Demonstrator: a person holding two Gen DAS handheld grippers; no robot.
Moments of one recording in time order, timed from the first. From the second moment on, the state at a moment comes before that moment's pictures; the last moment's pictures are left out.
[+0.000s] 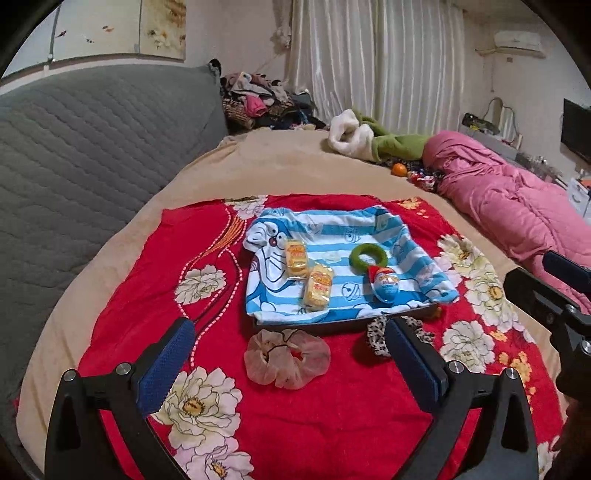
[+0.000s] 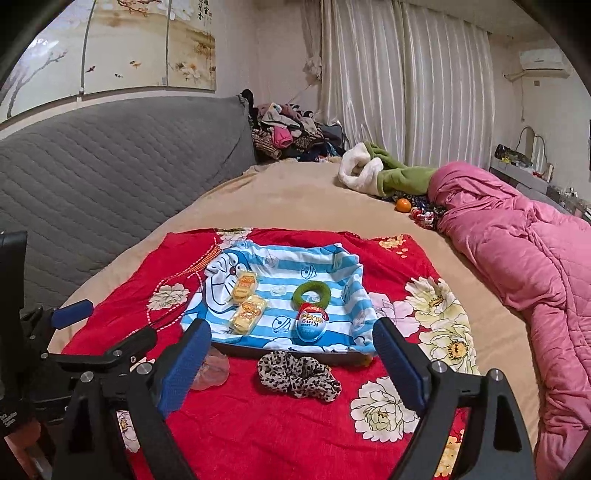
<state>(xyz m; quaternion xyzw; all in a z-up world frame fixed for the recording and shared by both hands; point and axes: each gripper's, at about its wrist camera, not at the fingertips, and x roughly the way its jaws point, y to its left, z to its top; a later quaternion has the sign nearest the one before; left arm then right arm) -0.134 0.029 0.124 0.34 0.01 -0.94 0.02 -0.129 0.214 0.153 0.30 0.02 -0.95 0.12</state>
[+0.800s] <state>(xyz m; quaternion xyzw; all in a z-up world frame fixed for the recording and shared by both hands) -0.053 0.023 0.142 0.30 0.02 -0.95 0.01 -0.060 0.210 0.185 0.26 0.02 -0.96 0.13</state>
